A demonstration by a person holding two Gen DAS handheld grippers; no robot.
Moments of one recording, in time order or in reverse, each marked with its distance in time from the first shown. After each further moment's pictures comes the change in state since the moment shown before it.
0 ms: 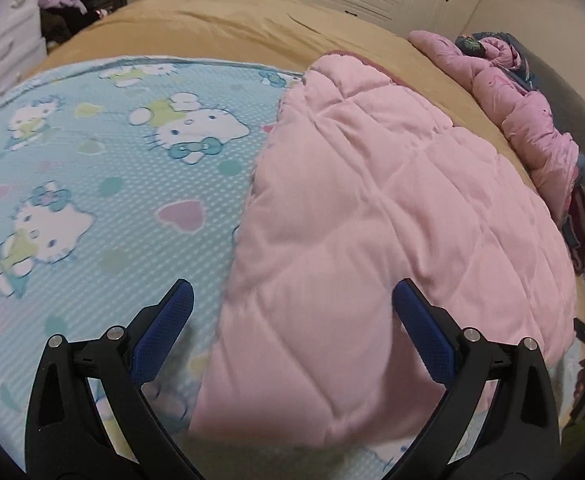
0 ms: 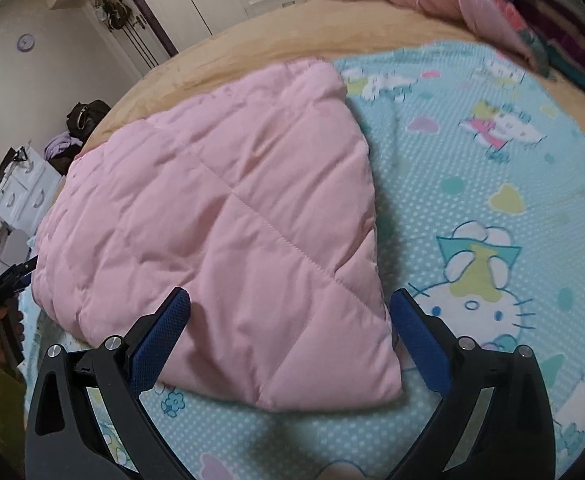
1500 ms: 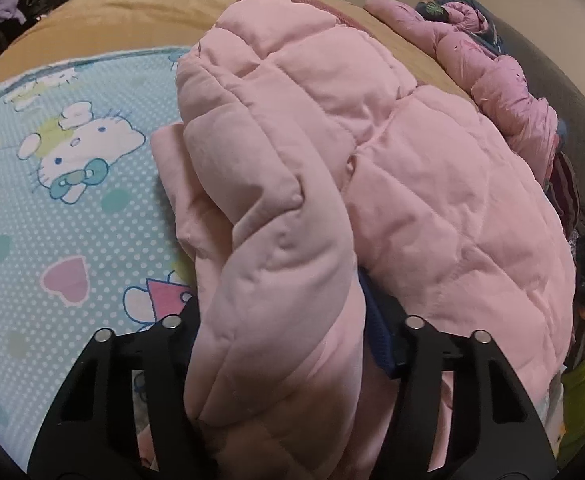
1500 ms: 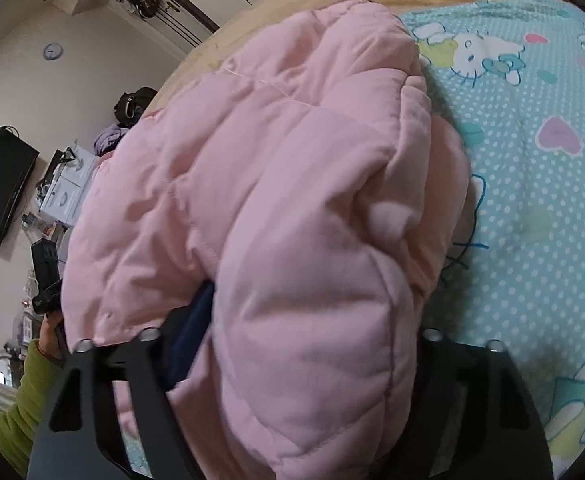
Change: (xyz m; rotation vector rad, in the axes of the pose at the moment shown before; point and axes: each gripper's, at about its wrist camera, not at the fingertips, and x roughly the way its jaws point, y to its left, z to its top) left arm 0.074 -0.071 0.040 0.115 0.079 -0.118; right arm 0.071 -0.006 0.076 0.007 0.111 0.274
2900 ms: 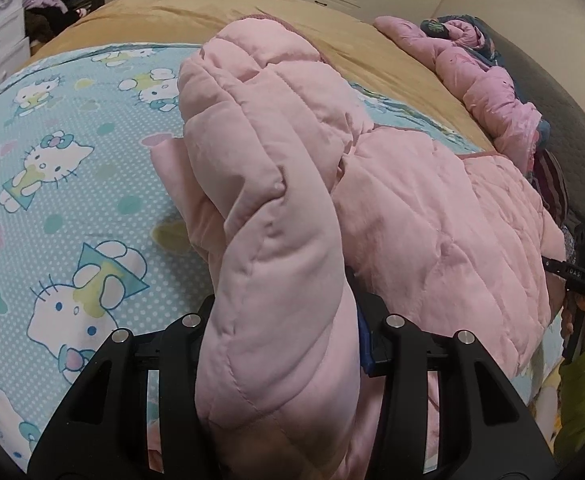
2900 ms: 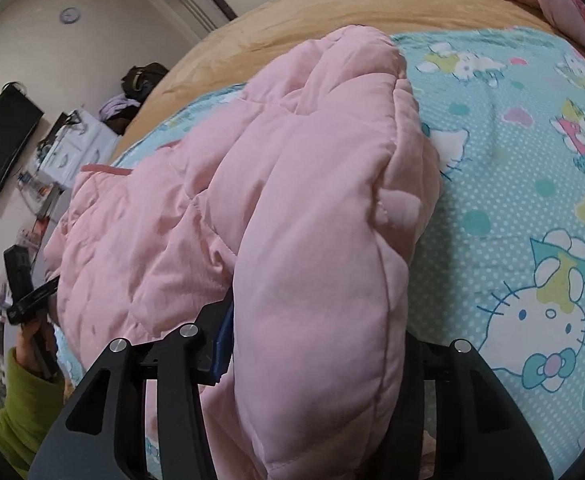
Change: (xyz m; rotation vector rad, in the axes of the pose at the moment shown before) left arm -0.104 0.006 -0.106 -0.064 -0.059 0.037; right arm -0.056 0.057 -0.071 -0.095 0.029 -0.085
